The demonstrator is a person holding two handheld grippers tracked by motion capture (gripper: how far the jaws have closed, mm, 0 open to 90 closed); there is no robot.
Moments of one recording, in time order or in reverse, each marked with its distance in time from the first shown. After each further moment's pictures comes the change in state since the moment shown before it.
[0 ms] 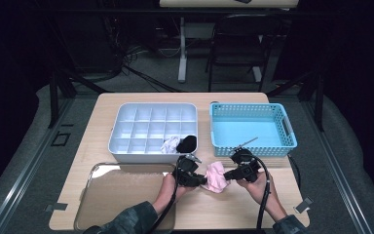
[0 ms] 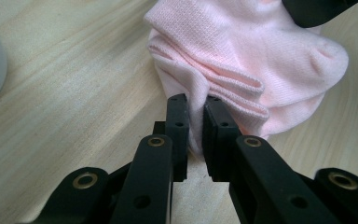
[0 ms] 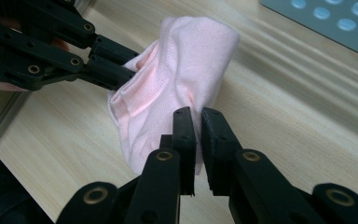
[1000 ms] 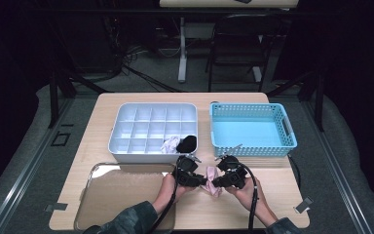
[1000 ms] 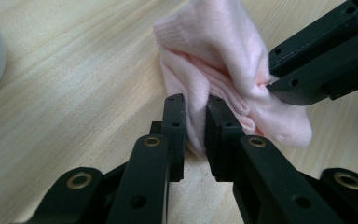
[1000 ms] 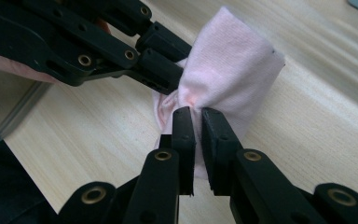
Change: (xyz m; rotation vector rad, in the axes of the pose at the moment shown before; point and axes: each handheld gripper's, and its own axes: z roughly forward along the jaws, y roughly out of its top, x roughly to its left) left arm 0.003 0.000 0.001 0.016 -0.012 -0.031; right arm 0.031 -0.001 0.026 0.034 0.025 -0.085
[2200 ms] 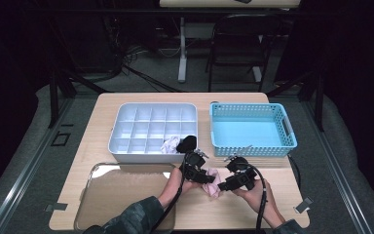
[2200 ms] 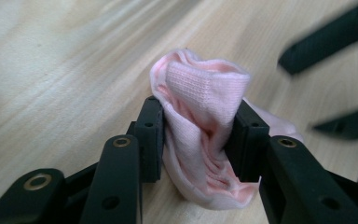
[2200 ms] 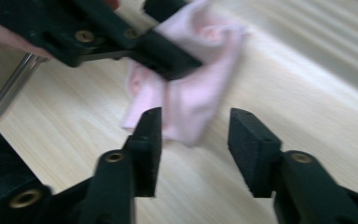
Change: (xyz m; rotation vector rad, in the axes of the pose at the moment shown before) left arm -0.002 0.024 0.013 0.041 -0.036 0.029; right arm -0.017 -0.017 -0.019 0.001 -0.018 0.052
